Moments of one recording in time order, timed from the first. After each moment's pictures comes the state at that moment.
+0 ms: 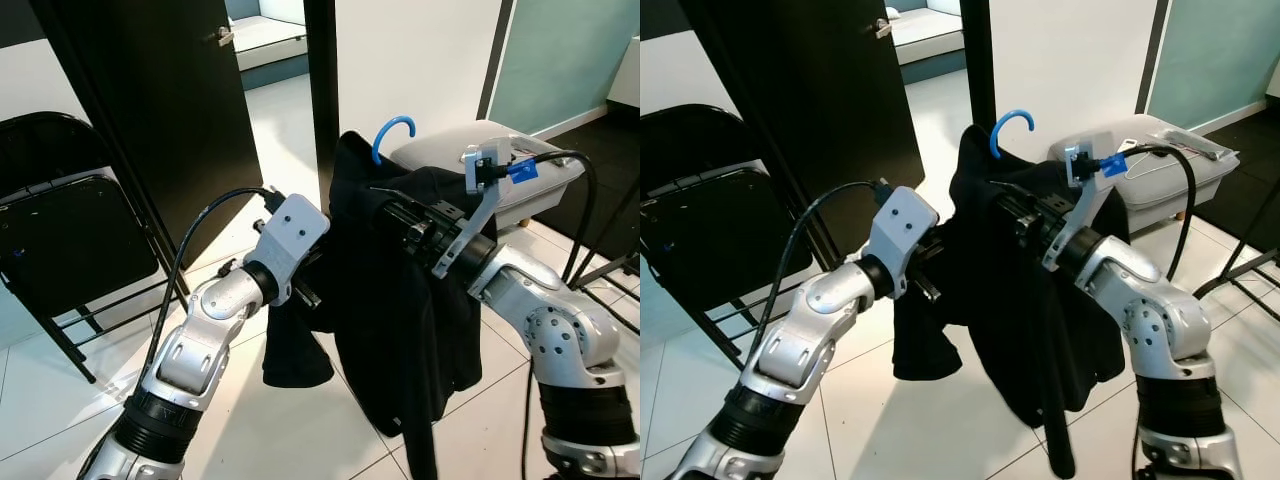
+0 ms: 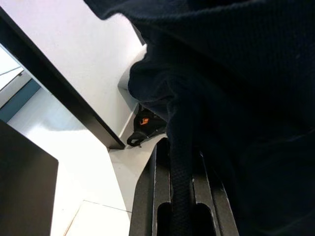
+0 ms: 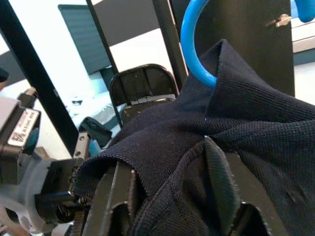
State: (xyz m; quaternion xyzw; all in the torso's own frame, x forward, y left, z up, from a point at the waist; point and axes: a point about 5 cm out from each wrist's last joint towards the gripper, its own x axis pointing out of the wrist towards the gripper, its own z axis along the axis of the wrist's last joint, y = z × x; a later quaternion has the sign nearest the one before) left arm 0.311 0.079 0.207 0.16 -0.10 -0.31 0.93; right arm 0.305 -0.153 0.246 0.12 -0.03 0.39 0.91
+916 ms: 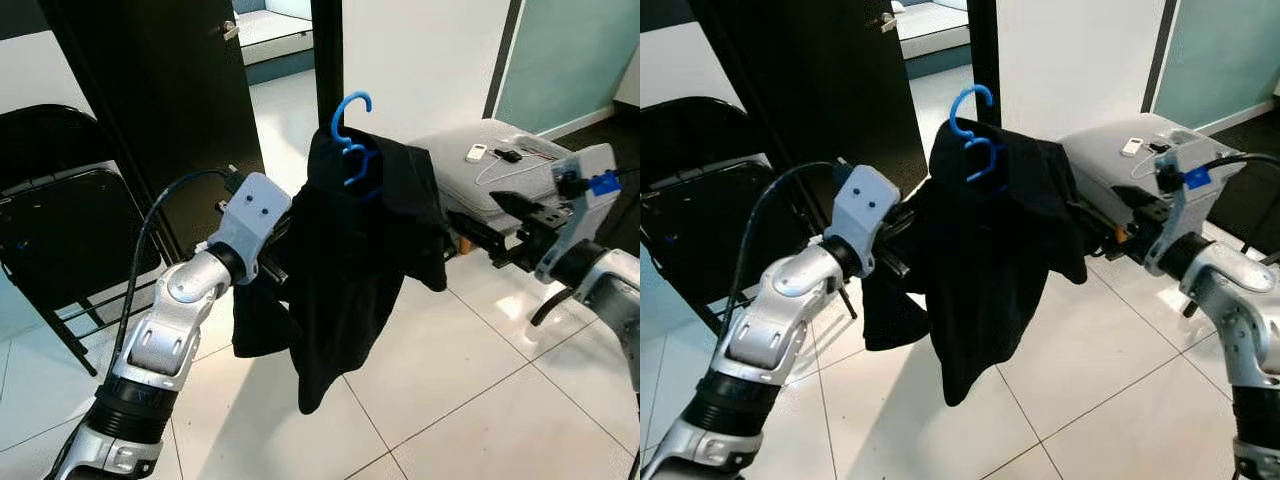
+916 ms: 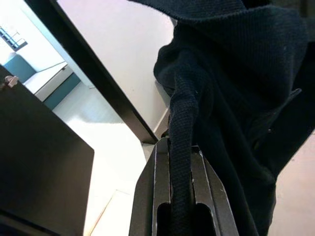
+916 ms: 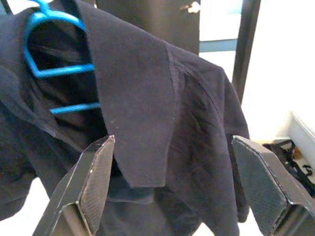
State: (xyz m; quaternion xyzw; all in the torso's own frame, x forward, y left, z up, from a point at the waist) left arm 0.325 0.117 0.222 0.18 -0.12 -0.25 0.94; right arm 0.302 -0.258 0.248 -0.04 -0.01 0.23 0.97
